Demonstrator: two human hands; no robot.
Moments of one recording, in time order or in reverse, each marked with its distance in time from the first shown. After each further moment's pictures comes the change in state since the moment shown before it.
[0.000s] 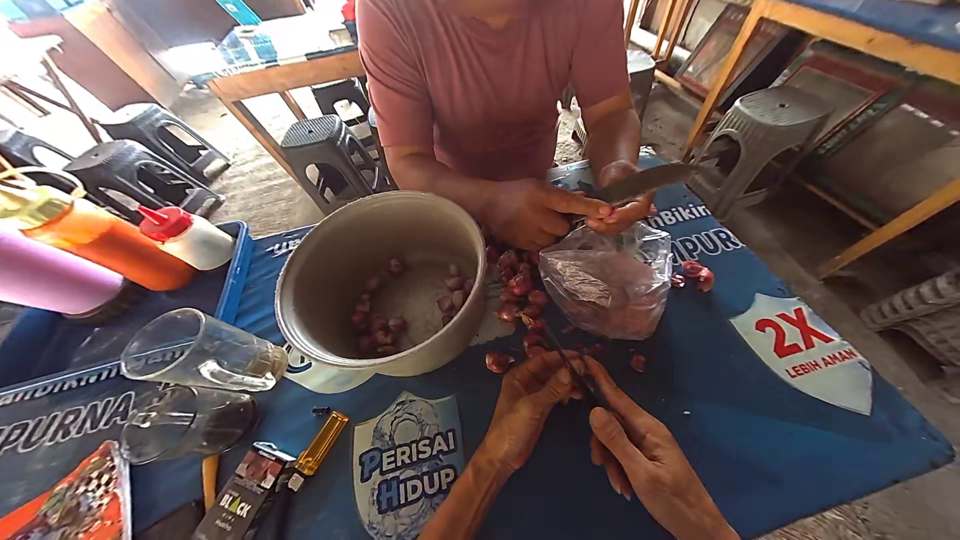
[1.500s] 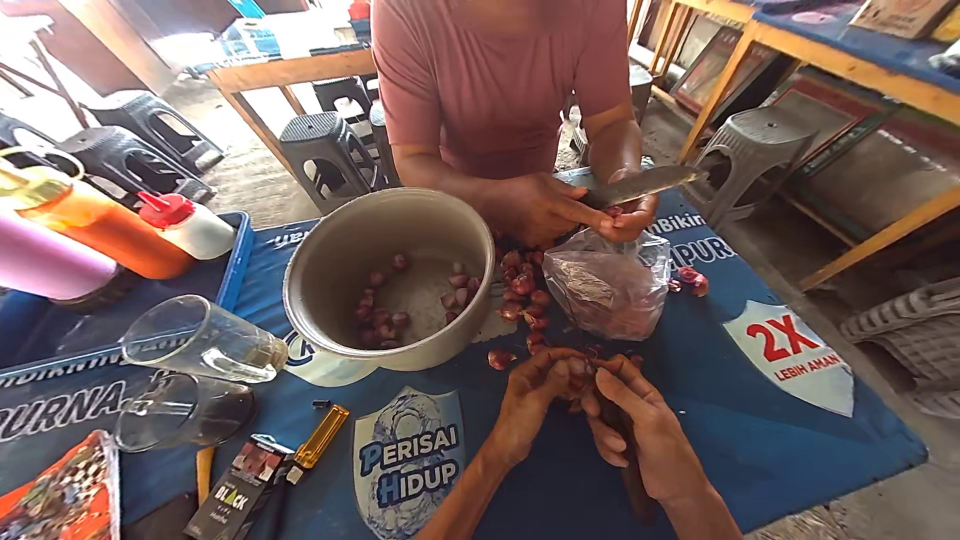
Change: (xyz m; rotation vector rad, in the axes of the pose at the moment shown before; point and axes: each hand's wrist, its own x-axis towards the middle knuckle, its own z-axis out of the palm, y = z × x) left_hand 0.005 -0.006 -0.003 0.137 -0.051 0.079; right_hand 0.025 -0.013 0.003 0.524 0.077 0.183
